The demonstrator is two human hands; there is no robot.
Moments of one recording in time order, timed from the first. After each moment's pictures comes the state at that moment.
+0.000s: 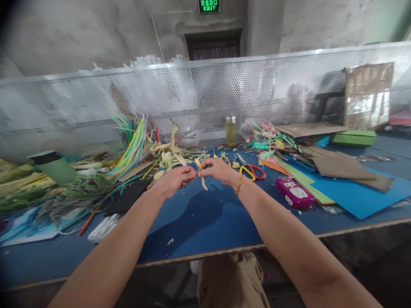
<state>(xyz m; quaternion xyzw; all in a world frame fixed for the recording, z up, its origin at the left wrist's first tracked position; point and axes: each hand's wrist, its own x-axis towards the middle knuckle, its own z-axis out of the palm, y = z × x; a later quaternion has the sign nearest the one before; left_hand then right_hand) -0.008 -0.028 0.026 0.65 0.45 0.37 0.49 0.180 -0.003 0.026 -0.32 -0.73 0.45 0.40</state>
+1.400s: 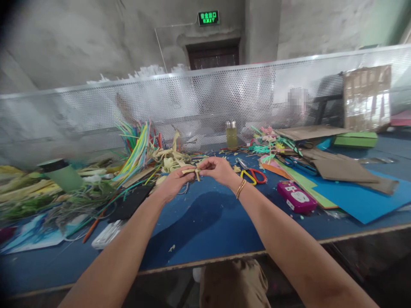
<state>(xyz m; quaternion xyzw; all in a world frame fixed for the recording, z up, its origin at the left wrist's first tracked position) -0.011 -0.022 0.029 0.71 0.38 0.44 0.40 0.182 0.002 0.028 -0.27 -0.71 0.42 0.49</state>
